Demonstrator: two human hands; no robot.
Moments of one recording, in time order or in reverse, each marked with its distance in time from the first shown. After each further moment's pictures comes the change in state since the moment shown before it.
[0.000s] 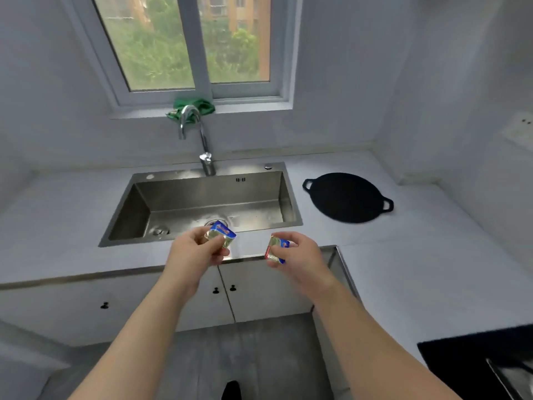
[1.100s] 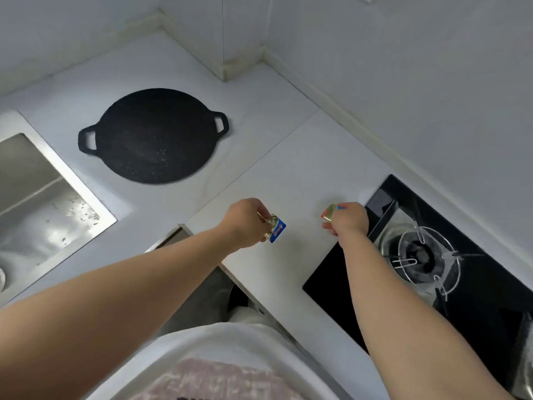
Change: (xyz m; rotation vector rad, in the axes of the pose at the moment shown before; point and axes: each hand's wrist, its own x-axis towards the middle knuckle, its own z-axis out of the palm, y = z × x) left_hand 0.091 -0.097 0.448 0.925 -1.122 0.057; right_hand 0.080 0.083 -0.408 -0.096 1.185 0.498
